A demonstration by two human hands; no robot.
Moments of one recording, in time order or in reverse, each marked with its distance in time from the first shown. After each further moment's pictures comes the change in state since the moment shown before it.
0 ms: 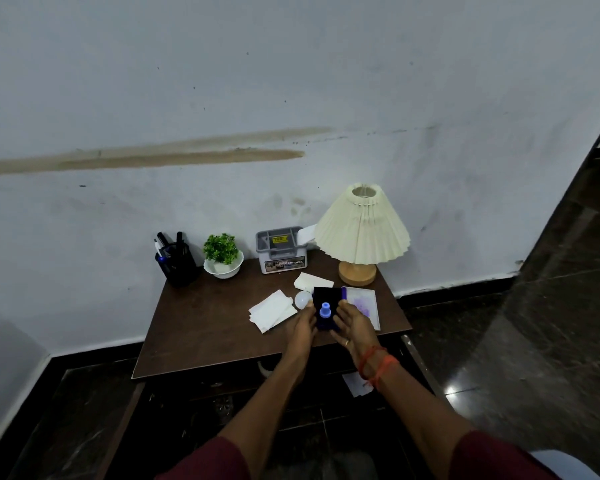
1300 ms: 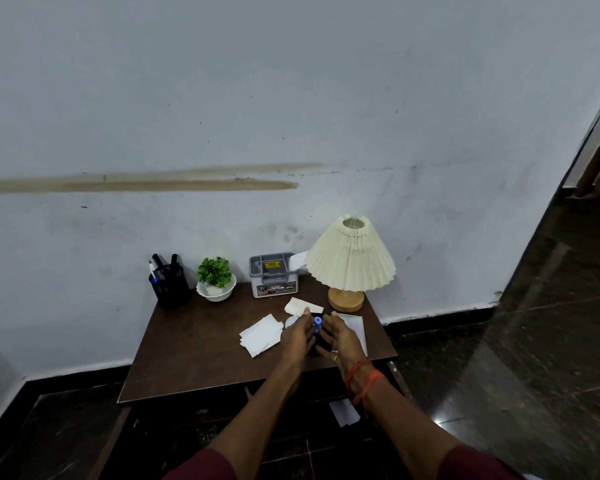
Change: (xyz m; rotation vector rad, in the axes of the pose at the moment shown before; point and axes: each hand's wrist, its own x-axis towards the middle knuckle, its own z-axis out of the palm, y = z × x) left_hand -0.009 0.033 0.019 -0.088 -0.003 -0.001; right_hand -0.026 -0.027 0.019 -0.014 -0.046 -0.025
